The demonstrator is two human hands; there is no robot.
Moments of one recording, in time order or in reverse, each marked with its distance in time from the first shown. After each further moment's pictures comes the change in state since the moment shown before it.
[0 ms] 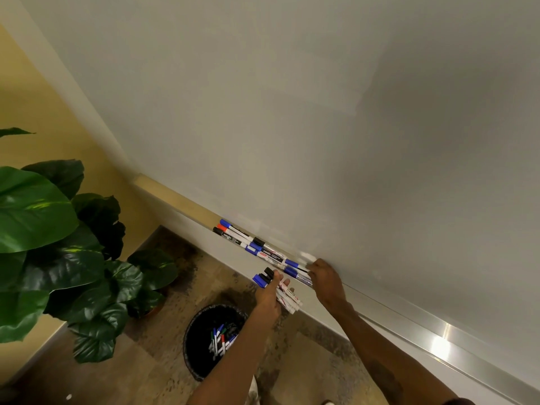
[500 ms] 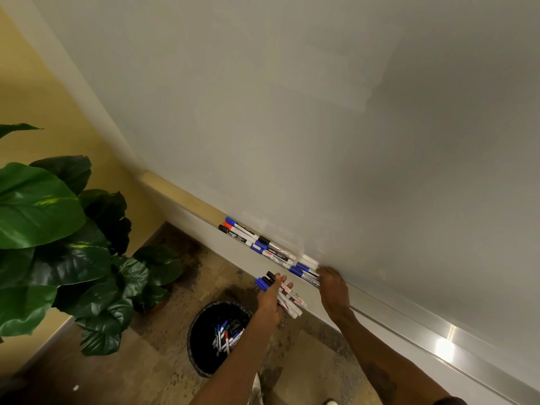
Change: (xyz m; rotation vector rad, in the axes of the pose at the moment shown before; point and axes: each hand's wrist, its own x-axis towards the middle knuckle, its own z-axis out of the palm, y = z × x) left_hand 0.004 -0.002 -0.016 -0.044 -0.051 -0.032; right_hand -0.011 0.006 0.021 -0.111 0.016 0.106
